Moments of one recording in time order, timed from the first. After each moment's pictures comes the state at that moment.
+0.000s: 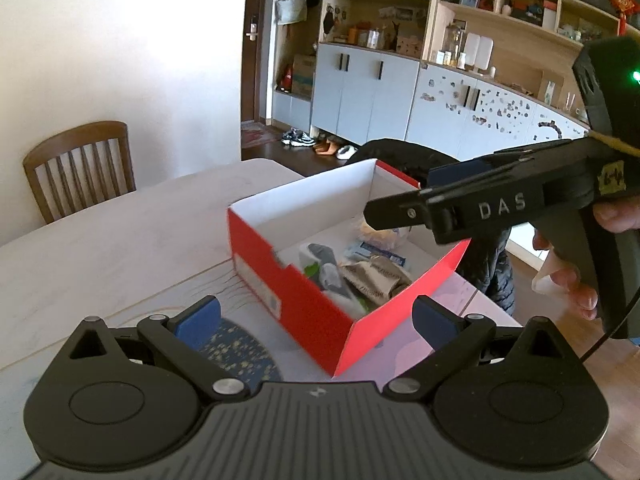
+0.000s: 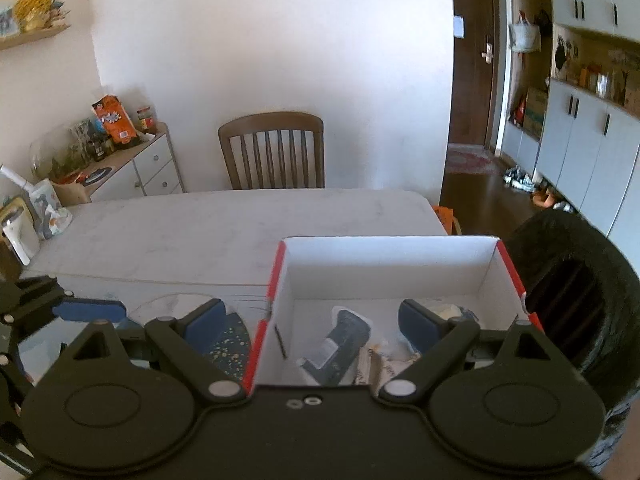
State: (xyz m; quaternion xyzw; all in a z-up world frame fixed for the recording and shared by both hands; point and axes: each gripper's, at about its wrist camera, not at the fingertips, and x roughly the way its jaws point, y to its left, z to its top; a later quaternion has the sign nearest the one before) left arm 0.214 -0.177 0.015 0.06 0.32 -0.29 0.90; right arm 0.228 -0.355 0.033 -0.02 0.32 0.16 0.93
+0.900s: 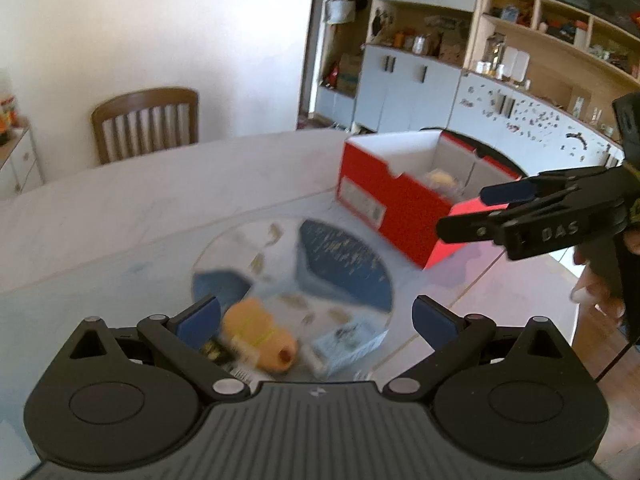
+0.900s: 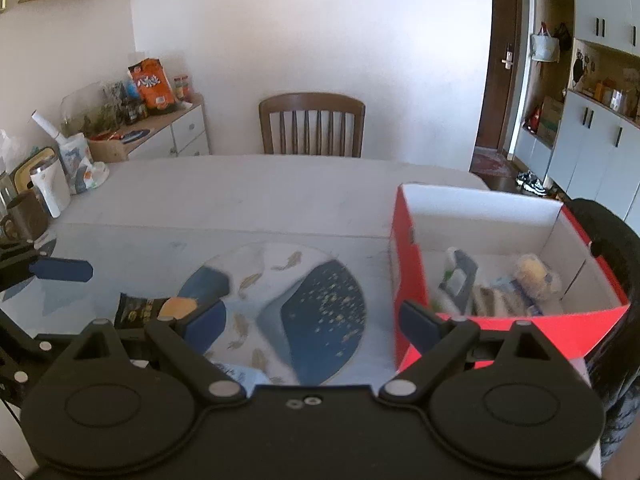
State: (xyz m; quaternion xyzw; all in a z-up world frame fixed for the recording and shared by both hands) left arm 0.148 -0.008 -0.025 0.03 0.33 -0.24 0.91; right arm 0.145 -0.235 -0.003 -0.03 0.34 0.17 0.92
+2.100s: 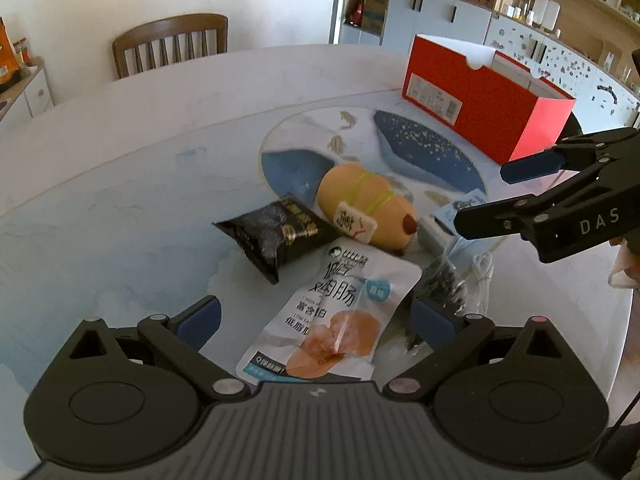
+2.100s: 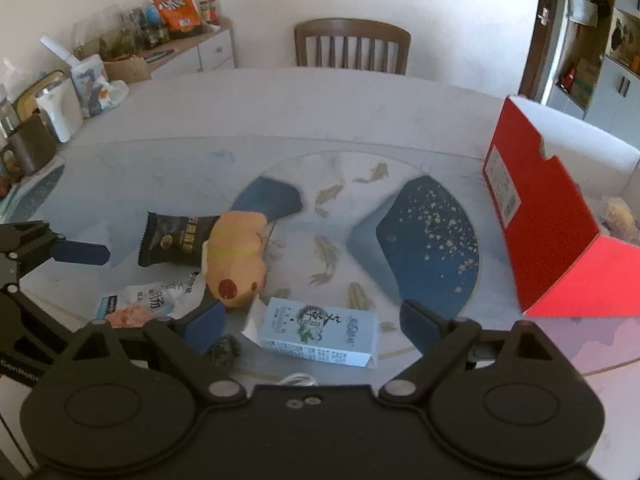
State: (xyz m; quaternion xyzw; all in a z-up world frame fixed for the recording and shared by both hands) left arm 0.169 0.053 -0.113 0.05 0.42 -0.21 0.88; right arm 0.151 -0.145 -0.078 -0.05 0.43 0.19 0.88
